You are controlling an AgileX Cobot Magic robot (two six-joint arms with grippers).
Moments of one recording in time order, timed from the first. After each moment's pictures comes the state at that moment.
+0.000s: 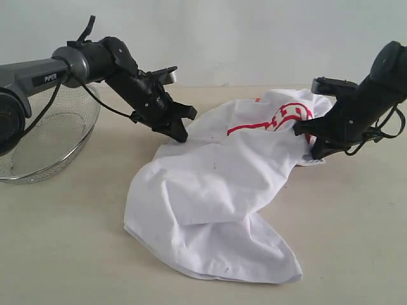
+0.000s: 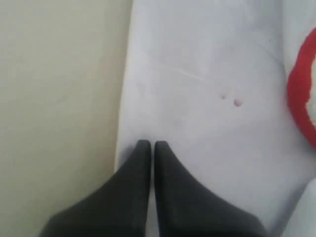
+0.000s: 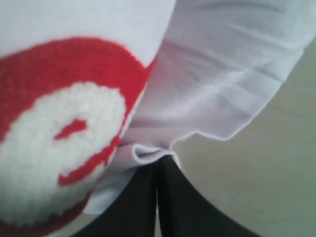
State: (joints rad) left arm -0.27 2.62 -2.21 -0.54 1.03 0.38; right arm -0.11 2.18 -1.44 0.38 0.70 -0.35
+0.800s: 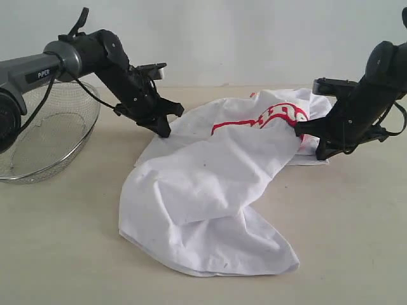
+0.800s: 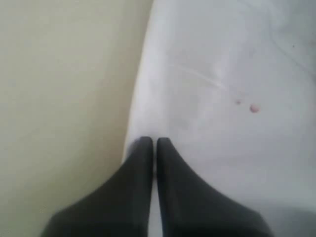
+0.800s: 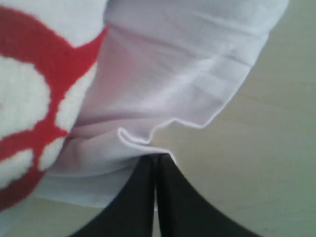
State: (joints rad) left arm -0.24 2.62 -2.28 -0.39 1.06 0.30; right arm -0.10 2.17 -1.44 0.23 0.69 -0.18
